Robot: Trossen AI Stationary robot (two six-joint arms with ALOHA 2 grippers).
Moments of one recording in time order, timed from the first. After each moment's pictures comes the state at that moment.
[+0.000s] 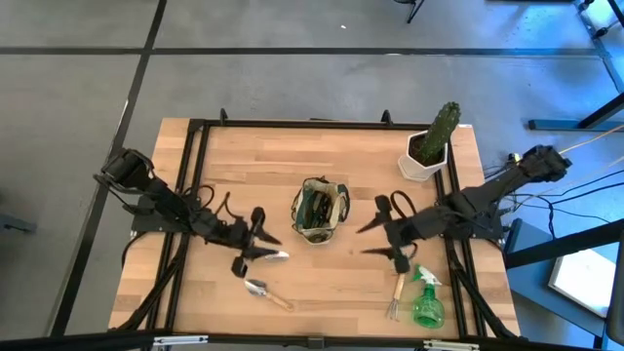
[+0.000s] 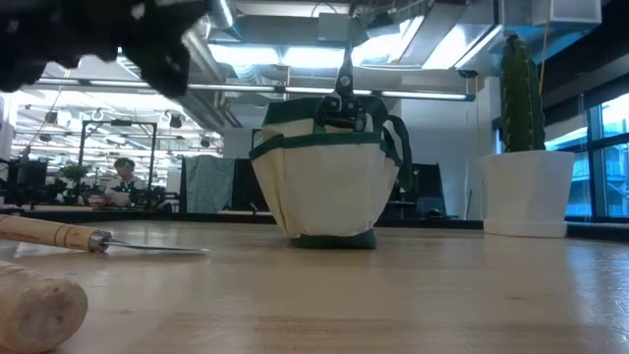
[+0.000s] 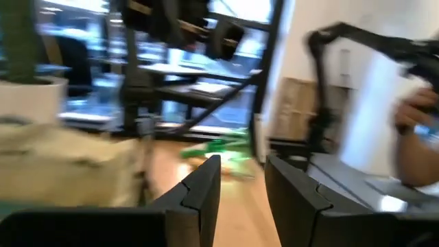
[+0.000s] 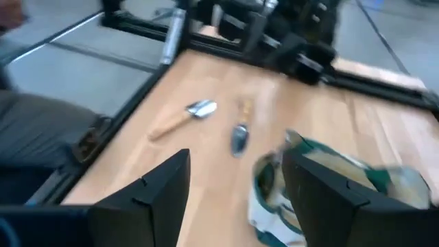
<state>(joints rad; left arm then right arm) -0.49 1.48 0.25 1.37 -0.31 -0.15 0.50 1.12 0.86 -0.18 0.26 0.01</state>
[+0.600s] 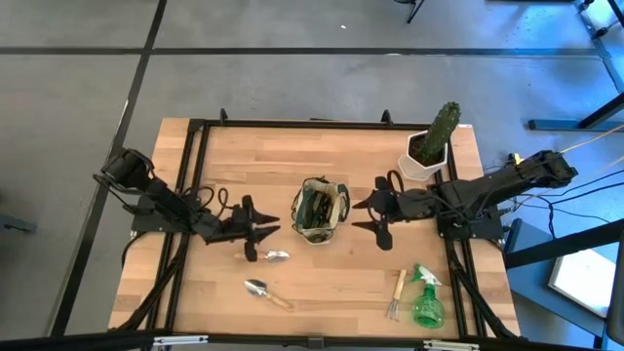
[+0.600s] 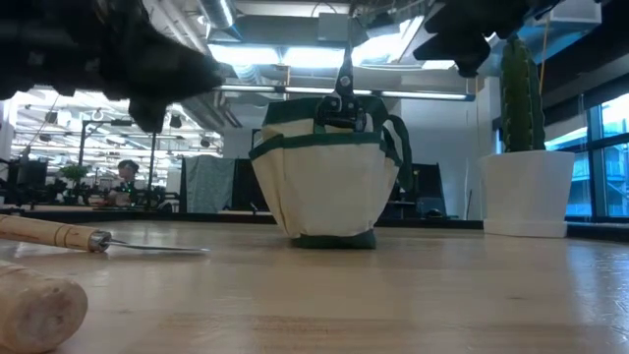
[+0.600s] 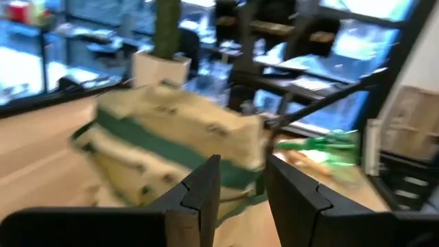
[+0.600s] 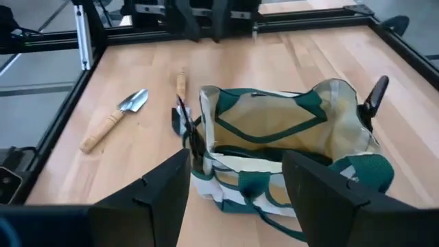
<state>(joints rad) -0.49 1.48 0.20 1.30 -0.72 -0.25 0.30 1.10 0.74 -0.13 0.25 0.23</state>
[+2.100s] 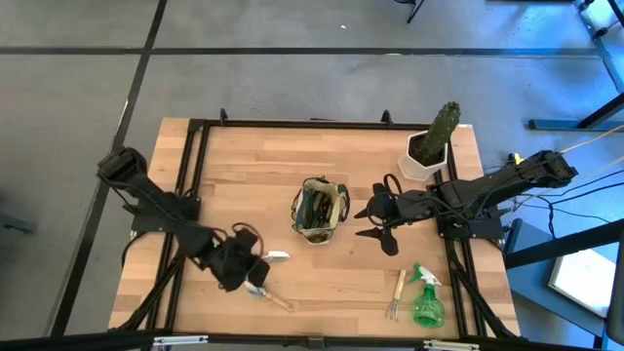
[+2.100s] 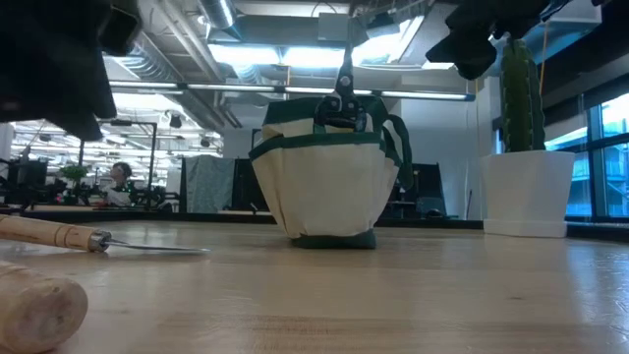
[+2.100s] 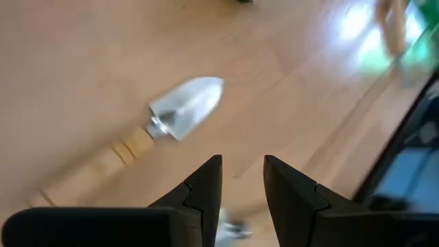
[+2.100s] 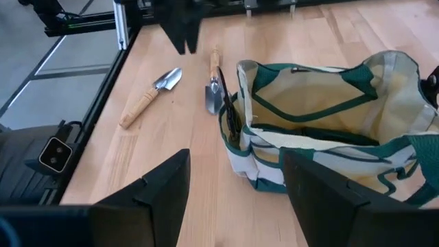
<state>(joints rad) -0.70 1.43 0.83 -0.42 -0.47 -1.66 0.30 1.10 0.74 -0.18 0.12 0.26</state>
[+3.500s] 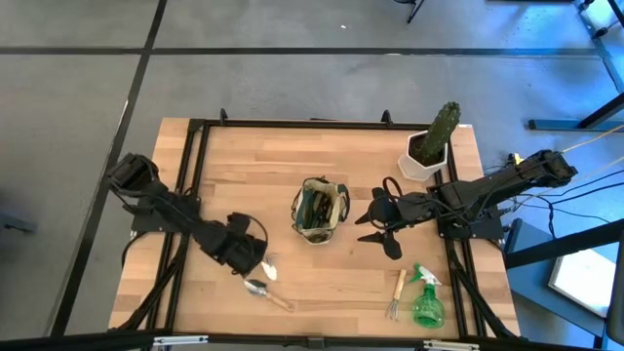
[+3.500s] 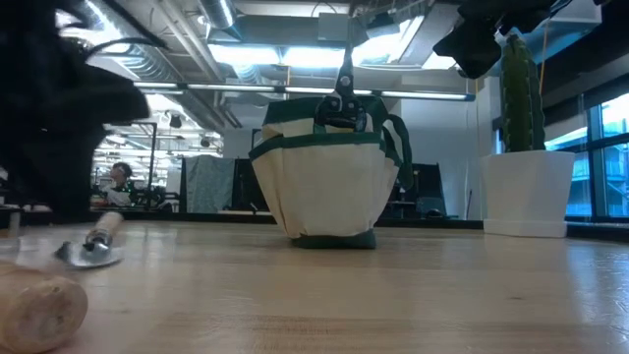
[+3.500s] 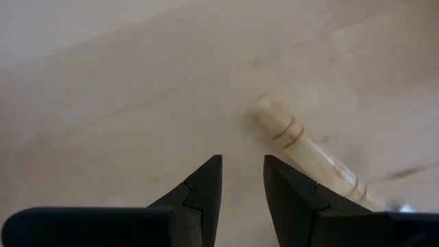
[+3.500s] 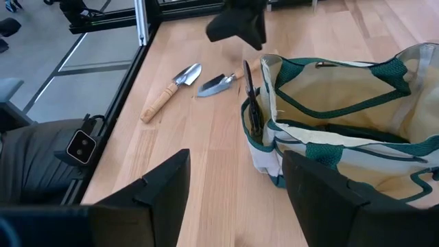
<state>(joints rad) -0.57 1.57 0.82 -0.83 -0.40 -1.82 0.32 1.10 0.74 -0.18 0.07 0.28</state>
